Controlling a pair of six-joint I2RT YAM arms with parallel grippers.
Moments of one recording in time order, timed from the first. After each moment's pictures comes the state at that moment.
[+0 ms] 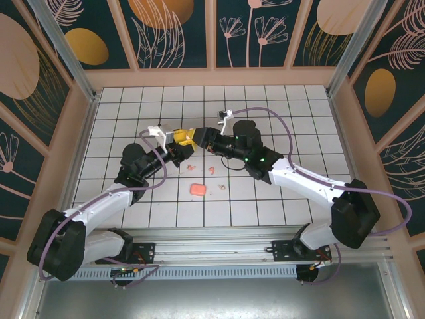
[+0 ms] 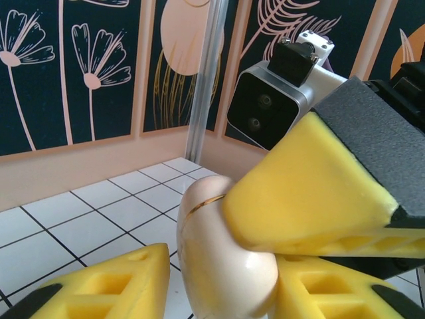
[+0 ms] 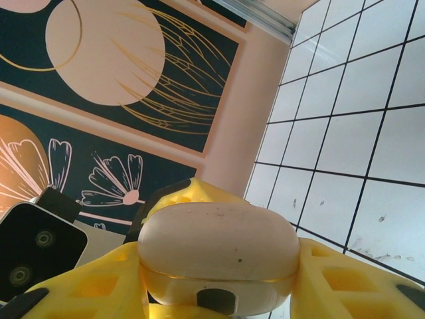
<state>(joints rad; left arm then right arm) -0.46 1.19 0.53 0.78 0.52 -0.26 0.81 1.41 1.00 0.26 -0.31 1.03</state>
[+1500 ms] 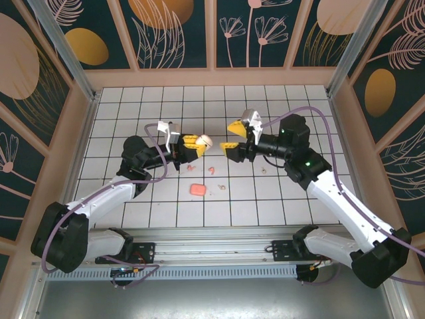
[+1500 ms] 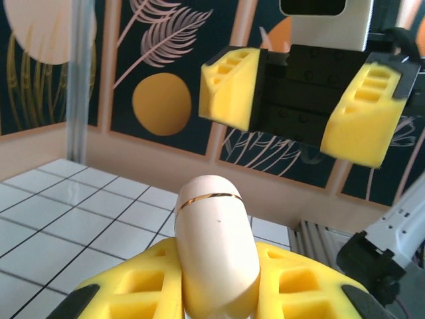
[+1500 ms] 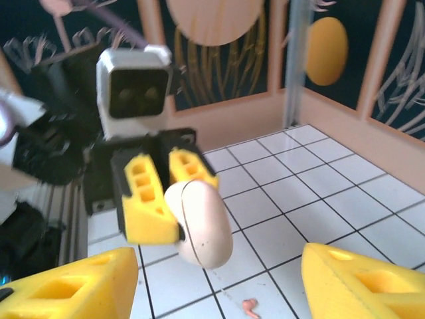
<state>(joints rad) -0.47 1.26 0.63 0.84 0.91 -0.39 0.56 1.06 1.01 -0.12 -0.70 -0.12</state>
